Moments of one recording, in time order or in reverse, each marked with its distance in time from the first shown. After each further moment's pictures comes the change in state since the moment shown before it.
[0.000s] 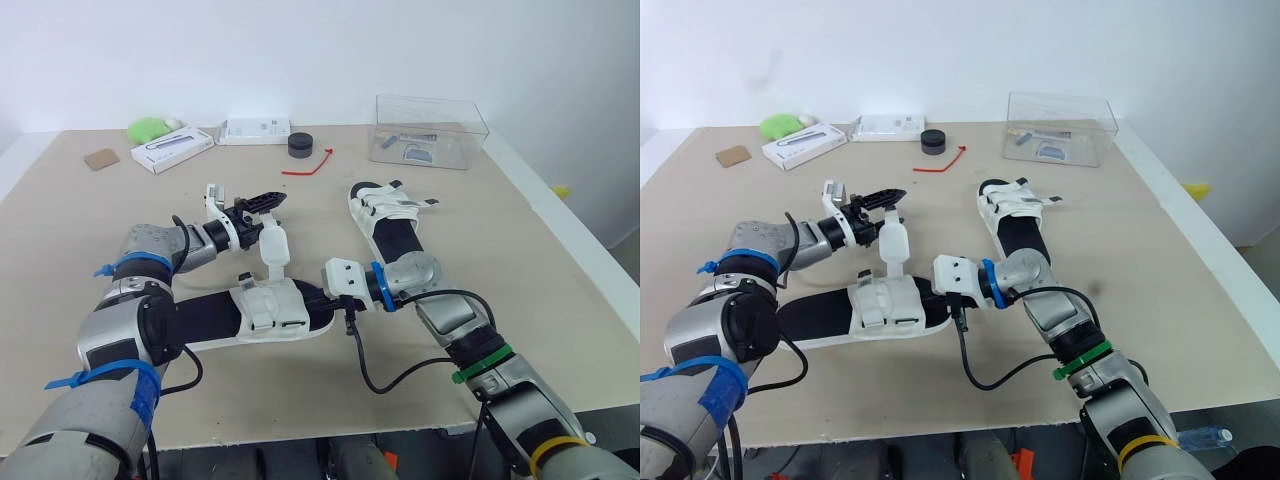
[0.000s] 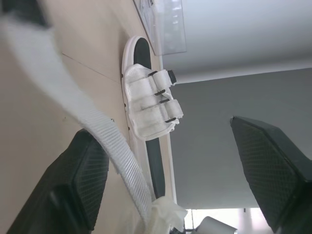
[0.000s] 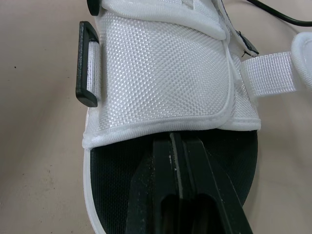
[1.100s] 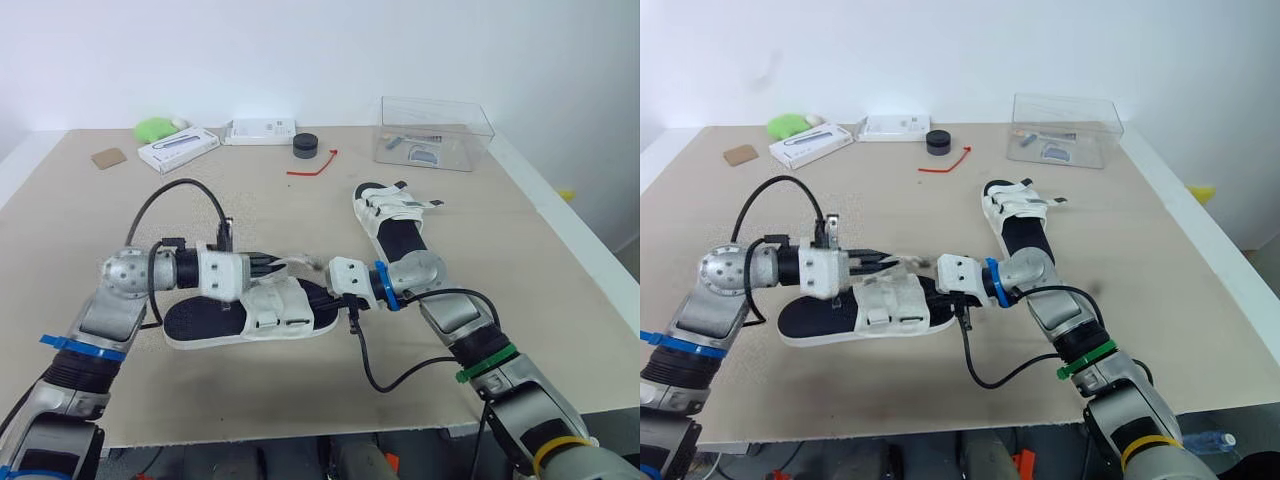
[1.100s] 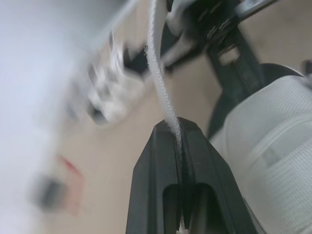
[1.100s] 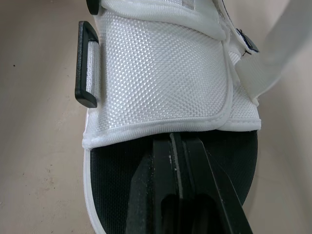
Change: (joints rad) left arm 0.616 0.345 -0.667 -1.097 0.736 -1.706 -0.479; right arm -0.005 -0.018 -0.001 0.007 -0.002 0.008 0.004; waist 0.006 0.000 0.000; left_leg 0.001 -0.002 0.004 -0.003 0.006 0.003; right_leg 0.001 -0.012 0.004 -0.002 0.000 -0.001
